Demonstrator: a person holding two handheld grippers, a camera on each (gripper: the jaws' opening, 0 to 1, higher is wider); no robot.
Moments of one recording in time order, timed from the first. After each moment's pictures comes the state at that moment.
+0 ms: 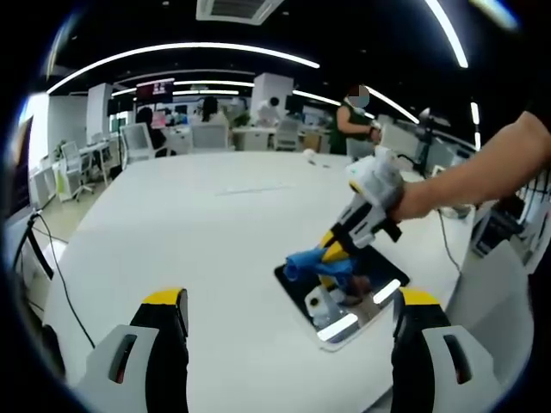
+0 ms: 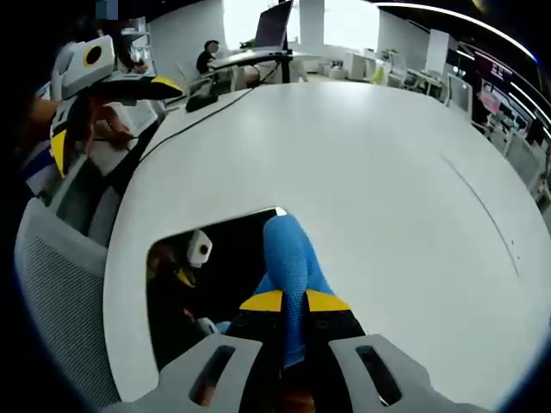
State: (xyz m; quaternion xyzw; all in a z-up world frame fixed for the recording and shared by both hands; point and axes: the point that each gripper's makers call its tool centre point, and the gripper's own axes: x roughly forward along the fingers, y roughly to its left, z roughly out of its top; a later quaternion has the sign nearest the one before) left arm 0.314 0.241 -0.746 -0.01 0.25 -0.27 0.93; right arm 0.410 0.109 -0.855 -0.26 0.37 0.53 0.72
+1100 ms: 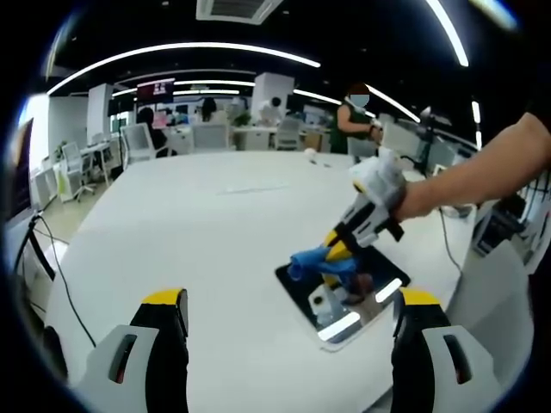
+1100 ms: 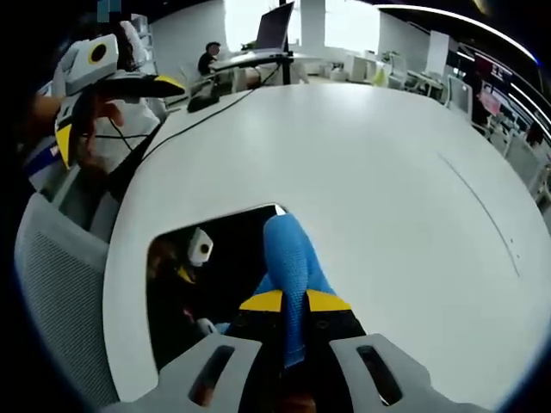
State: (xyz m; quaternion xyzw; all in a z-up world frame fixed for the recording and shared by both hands) left arm 0.316 0.243 -0.747 0.00 0.25 -0.27 0.93; right arm 0.410 0.100 -0.853 -0.26 0.36 0.53 0.72
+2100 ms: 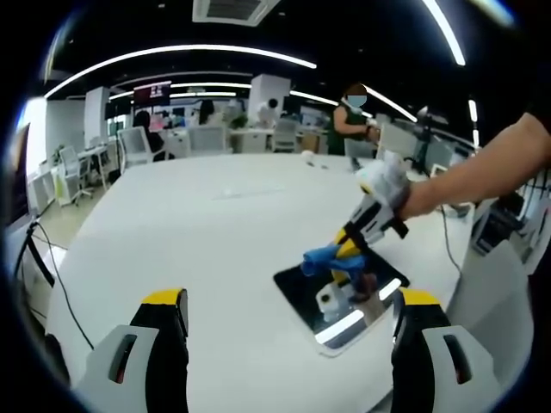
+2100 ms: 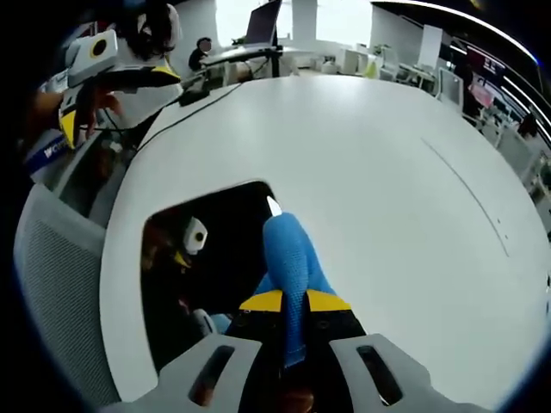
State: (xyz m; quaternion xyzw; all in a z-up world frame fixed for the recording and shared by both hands) left arm 0.321 0.240 -0.740 0.00 0.25 -0.27 0.93; right arm 0.414 0.067 -0.854 -0.27 0.38 0.51 0.73
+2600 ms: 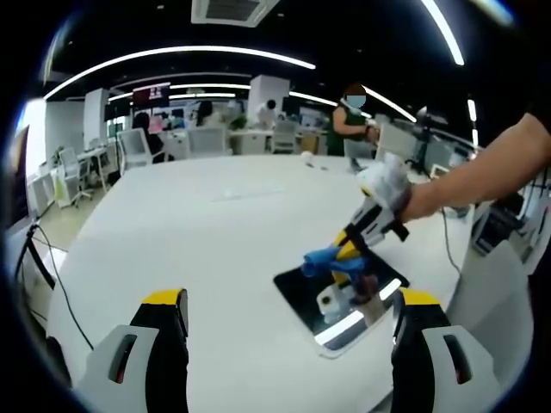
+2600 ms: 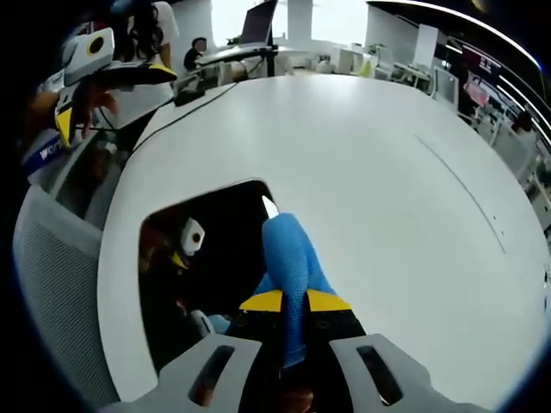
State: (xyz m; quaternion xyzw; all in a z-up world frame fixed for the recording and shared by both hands) left arm 0.322 0.240 -0.738 0.00 0.24 -0.28 0.93; right arm 0.415 0.067 -0.854 -0.27 0.38 0.49 0.74
